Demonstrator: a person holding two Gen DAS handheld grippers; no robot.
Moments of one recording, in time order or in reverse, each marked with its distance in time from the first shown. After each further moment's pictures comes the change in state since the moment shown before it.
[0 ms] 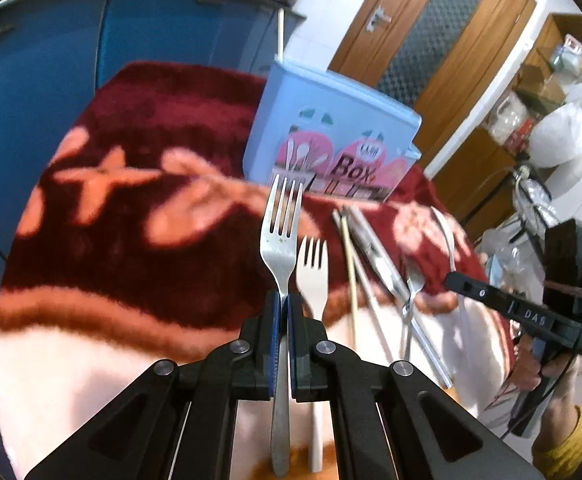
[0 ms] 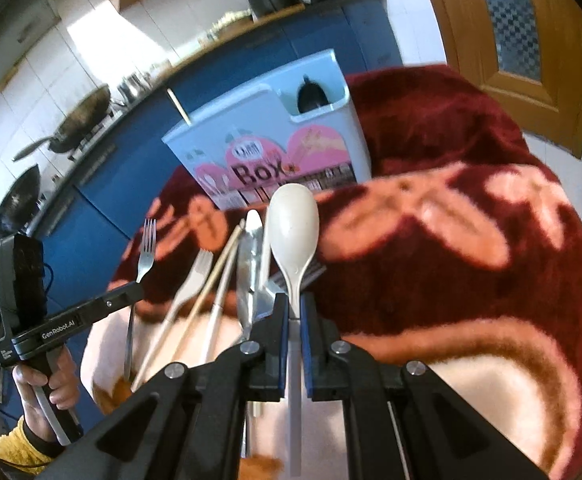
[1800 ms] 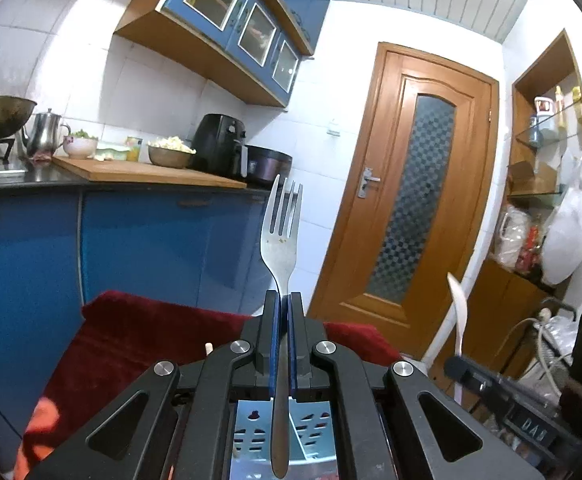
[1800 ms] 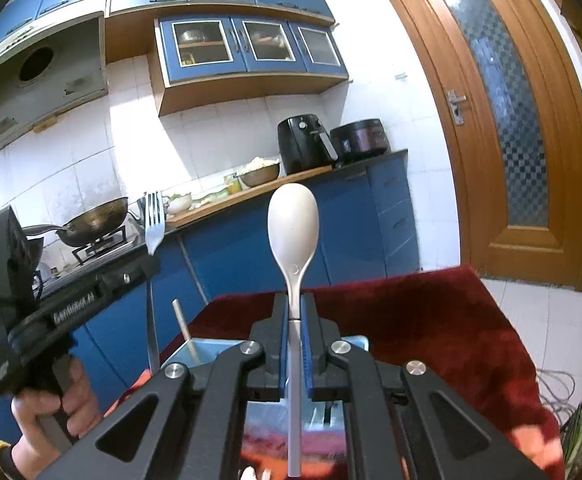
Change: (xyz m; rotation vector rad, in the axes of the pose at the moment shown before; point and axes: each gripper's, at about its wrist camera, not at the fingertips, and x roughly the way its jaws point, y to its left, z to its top) left arm 0.006 -0.074 0.153 0.104 -0.651 0.085; right arm 0.001 0.023 0.133 -0.171 -0.544 -0.013
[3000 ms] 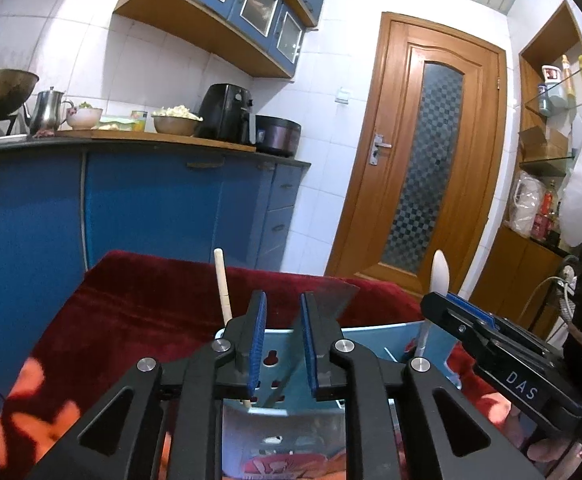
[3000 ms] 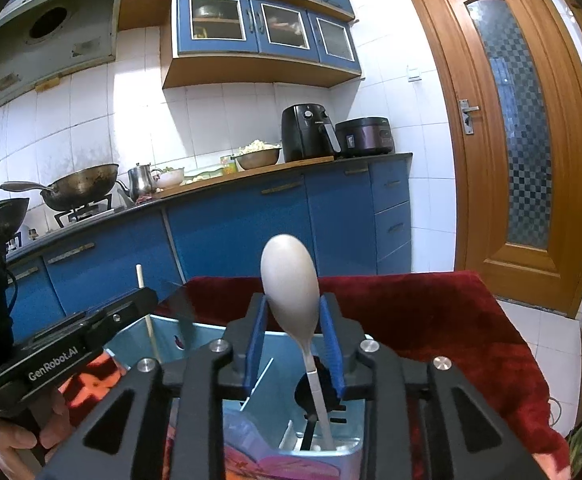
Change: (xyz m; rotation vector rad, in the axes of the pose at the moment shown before) left arm 0.020 0.010 -0.051 0.029 0.083 0.033; right arm 0.036 -0.005 -0.023 -0.105 0.025 -0.030
